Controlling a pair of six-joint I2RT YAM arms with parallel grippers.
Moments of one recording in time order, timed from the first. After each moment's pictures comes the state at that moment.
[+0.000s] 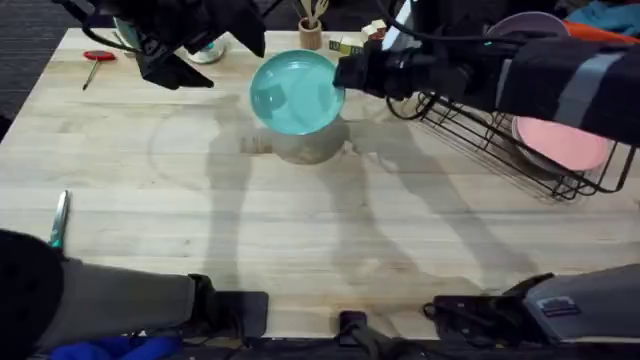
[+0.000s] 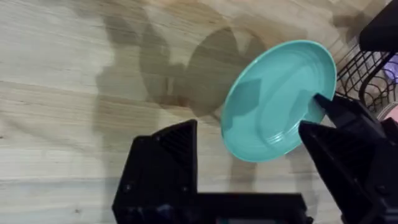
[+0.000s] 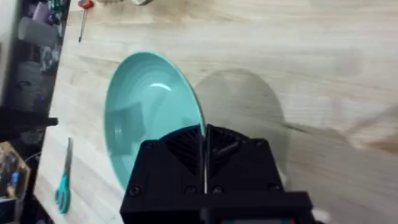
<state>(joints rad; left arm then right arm) 0.07 1.56 1.59 -1.19 0.35 -0.37 0.44 1.64 1.13 -0.15 -0.33 0.58</state>
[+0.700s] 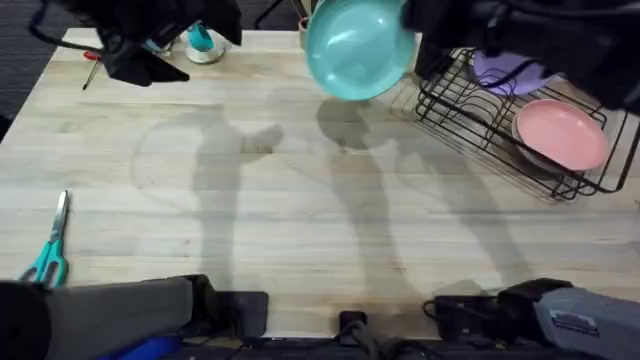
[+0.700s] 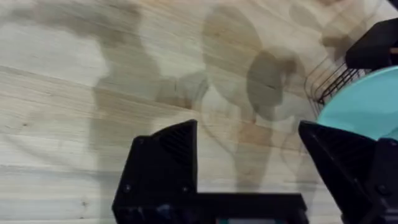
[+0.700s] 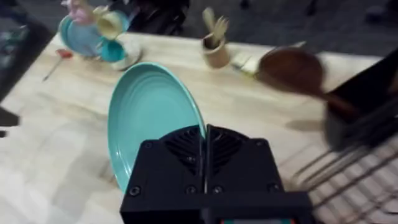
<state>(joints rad) 0.14 1.47 1.59 -1.21 0.35 -0.37 0.27 1.36 1.13 -0.19 -0.23 0.21</state>
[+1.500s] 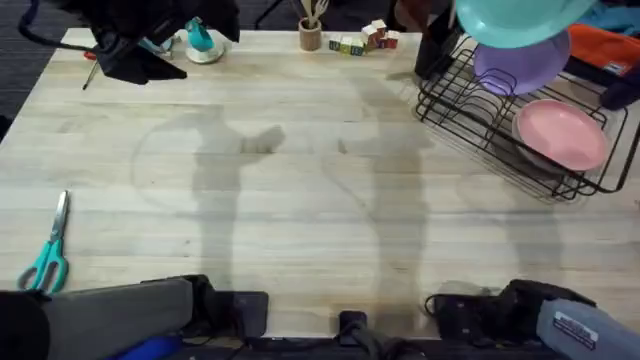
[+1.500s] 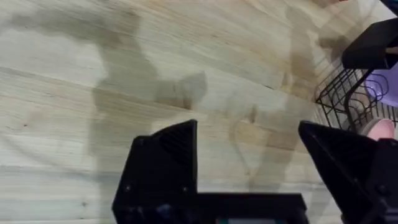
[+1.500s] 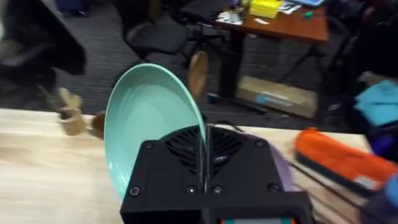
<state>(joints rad) 0.15 1.45 1.59 -1.21 0.35 -0.37 -0.20 1.10 1.13 -0.19 -0.21 -0.11</state>
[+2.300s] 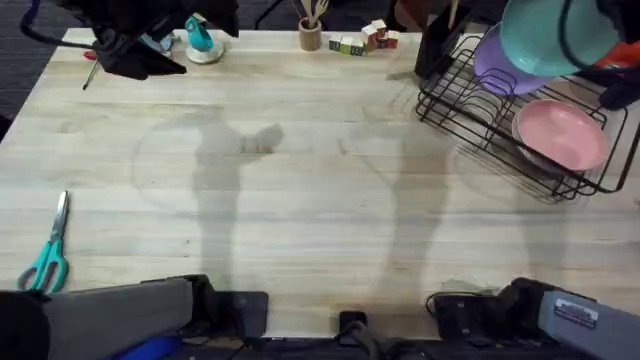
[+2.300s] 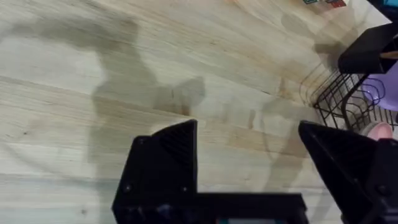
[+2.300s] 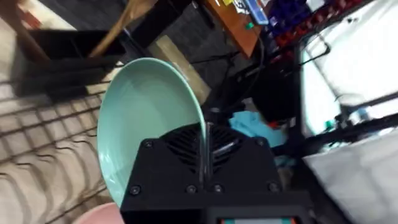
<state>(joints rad) 0.15 1.45 1.59 -1.18 0.35 -0.37 -0.32 1.27 1.13 -0.13 -0.21 -0.92</state>
